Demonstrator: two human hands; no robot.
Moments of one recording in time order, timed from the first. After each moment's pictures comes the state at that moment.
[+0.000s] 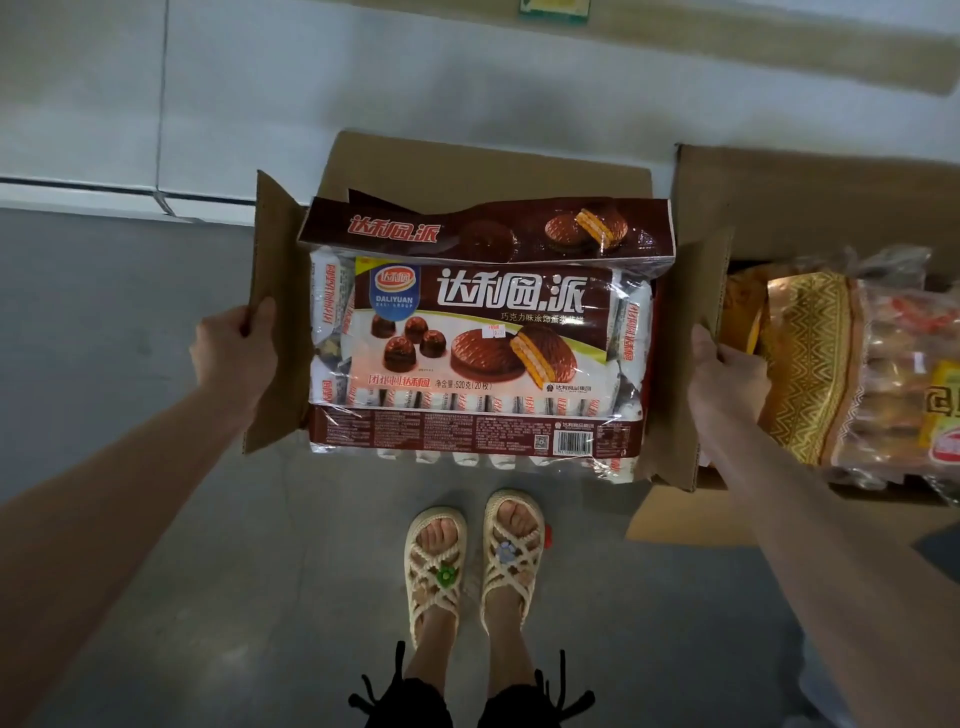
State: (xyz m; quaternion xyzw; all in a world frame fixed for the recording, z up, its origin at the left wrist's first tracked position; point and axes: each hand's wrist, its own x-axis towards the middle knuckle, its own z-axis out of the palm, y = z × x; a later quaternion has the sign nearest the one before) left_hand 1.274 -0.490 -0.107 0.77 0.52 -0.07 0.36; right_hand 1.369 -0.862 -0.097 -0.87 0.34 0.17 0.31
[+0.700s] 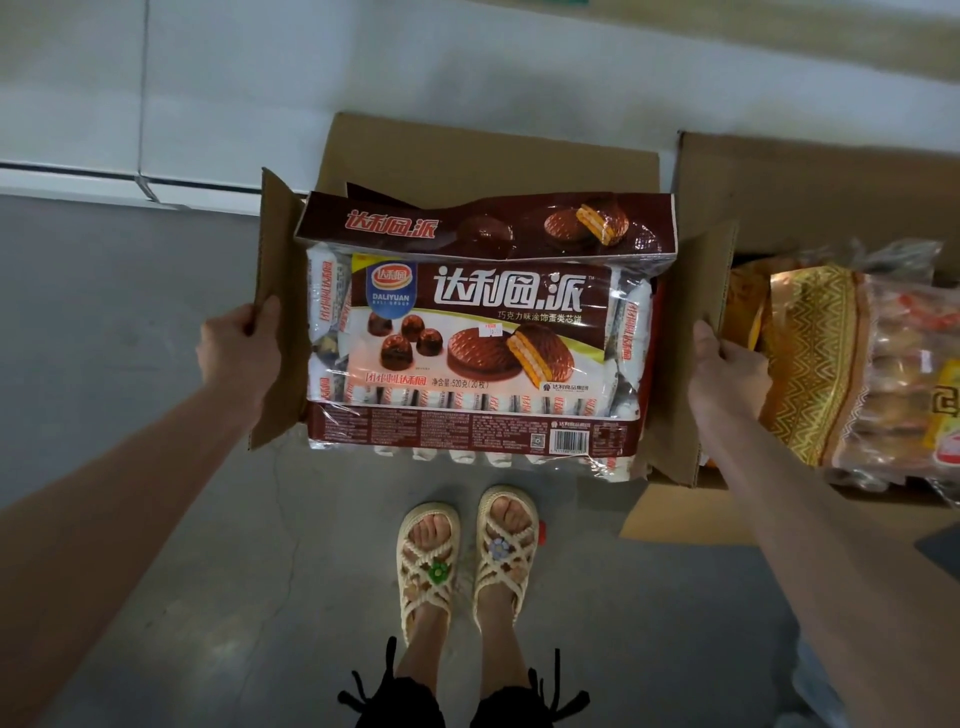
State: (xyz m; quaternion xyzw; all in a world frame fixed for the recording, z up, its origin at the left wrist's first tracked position) left_hand 1.272 -0.504 -0.127 0.74 0.54 -0.07 0.39; right_hand 1.372 -0.868 -0.105 -0.87 0.35 0.17 0.31
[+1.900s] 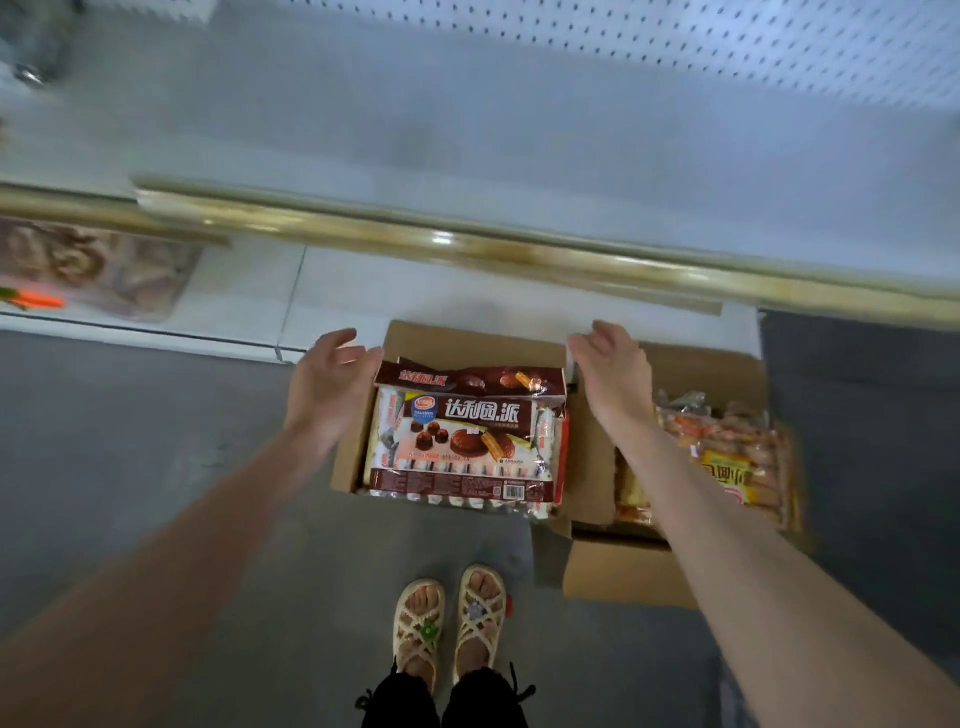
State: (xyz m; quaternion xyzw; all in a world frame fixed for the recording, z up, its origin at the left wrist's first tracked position) left_hand 1.273 -0.553 0.199 0.73 0.39 0.00 0.56; right_hand 1.367 -0.795 0.221 -0.87 0.10 0.18 0.46
